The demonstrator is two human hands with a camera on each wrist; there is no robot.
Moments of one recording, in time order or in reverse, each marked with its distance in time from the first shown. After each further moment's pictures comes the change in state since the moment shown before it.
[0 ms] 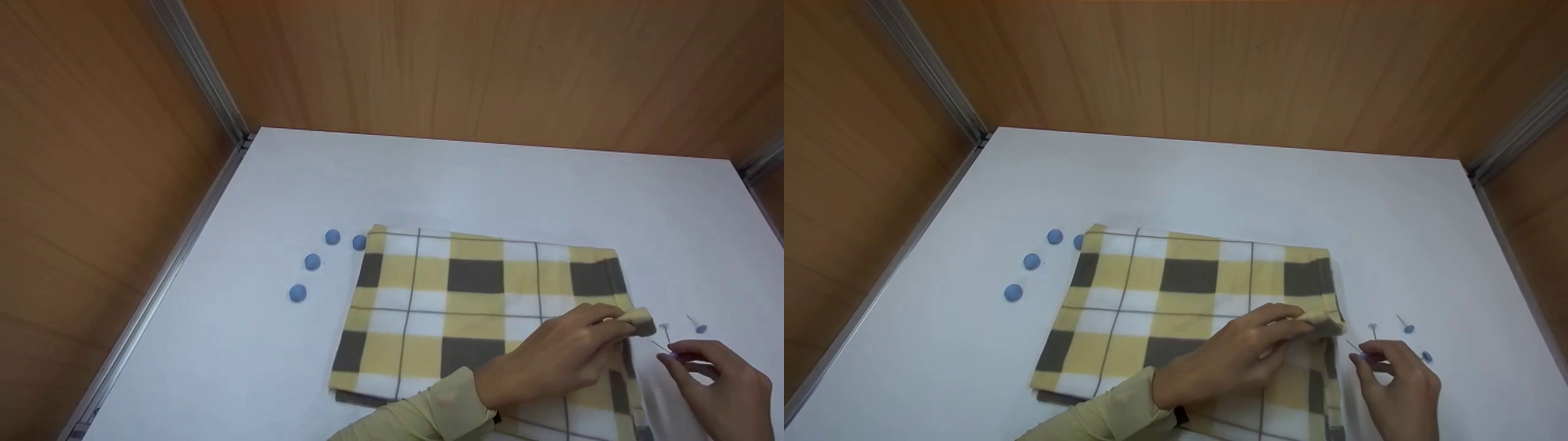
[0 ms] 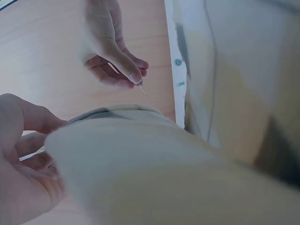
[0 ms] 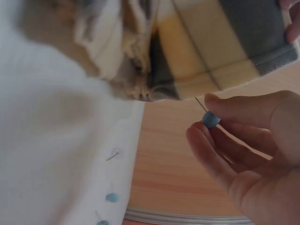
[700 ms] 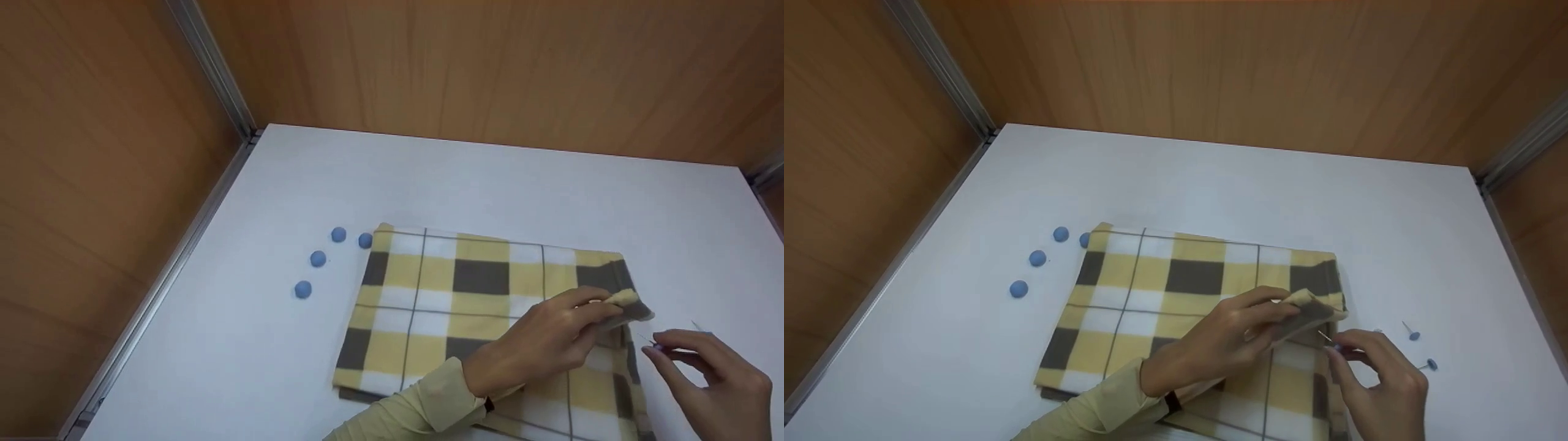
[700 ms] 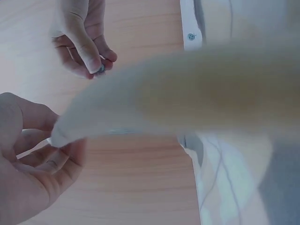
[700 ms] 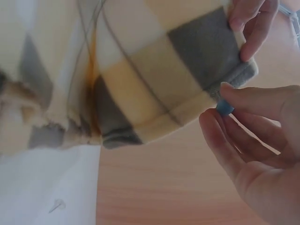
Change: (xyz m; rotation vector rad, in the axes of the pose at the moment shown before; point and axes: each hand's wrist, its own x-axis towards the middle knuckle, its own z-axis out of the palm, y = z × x) left_hand -0.003 -0.015 -0.024 -0.094 0.074 -0.034; right_hand 0.004 -0.052 -0.016 0.342 0.032 -0.201
